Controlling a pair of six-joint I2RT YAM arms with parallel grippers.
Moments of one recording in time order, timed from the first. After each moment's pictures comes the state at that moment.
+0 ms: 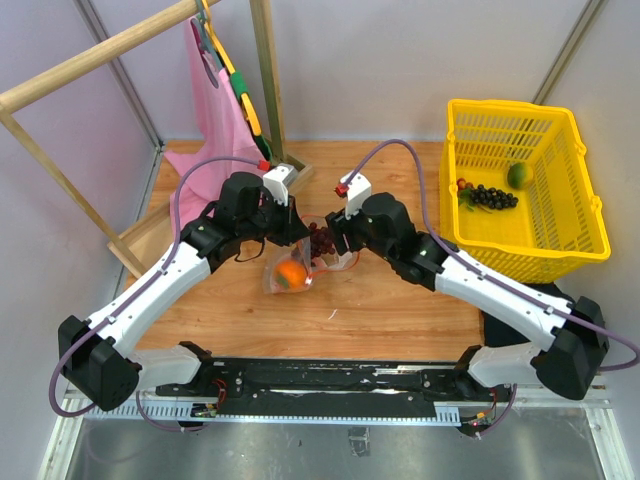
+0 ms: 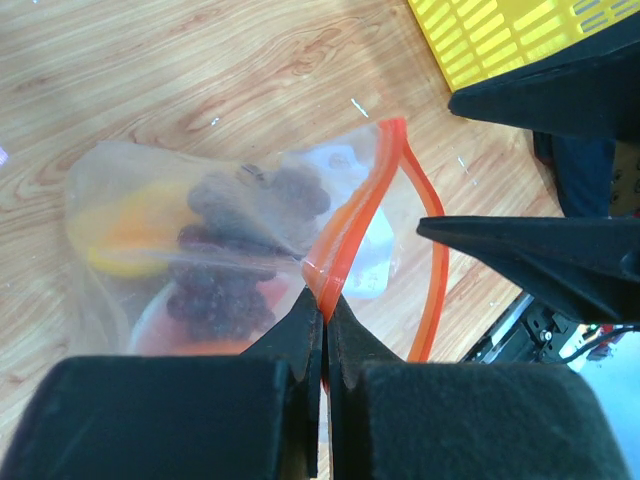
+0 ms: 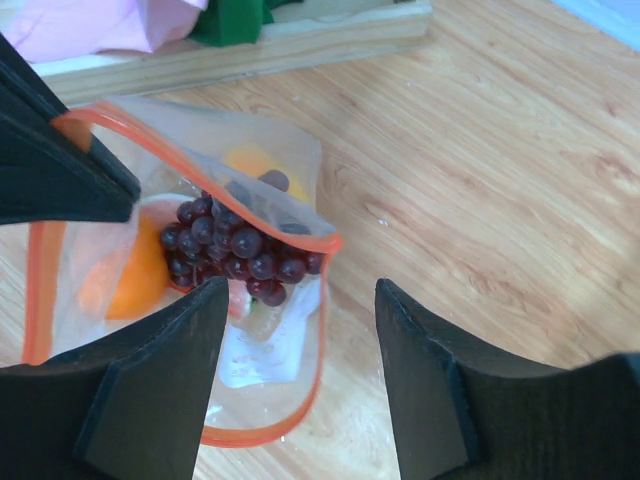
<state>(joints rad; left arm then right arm) -0.56 1.20 1.08 -0.39 0.29 -0.29 0.87 1.27 1.07 -0.21 0.20 0.05</state>
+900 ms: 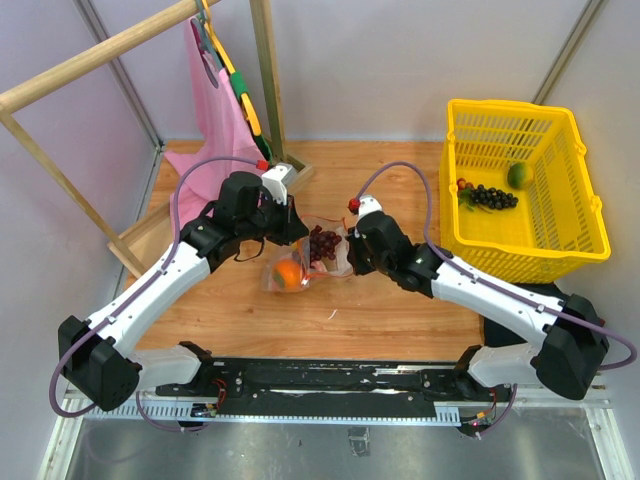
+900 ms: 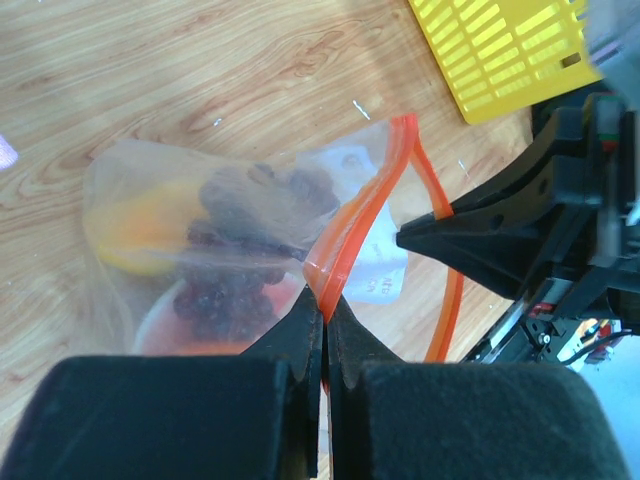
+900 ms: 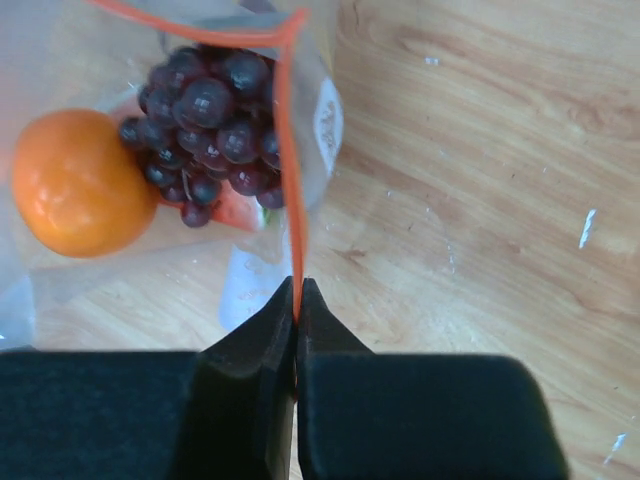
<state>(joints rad) -0.55 1.20 1.08 -0.39 0.29 -0.30 0.87 1.29 0.94 -0.33 0.20 0.37</state>
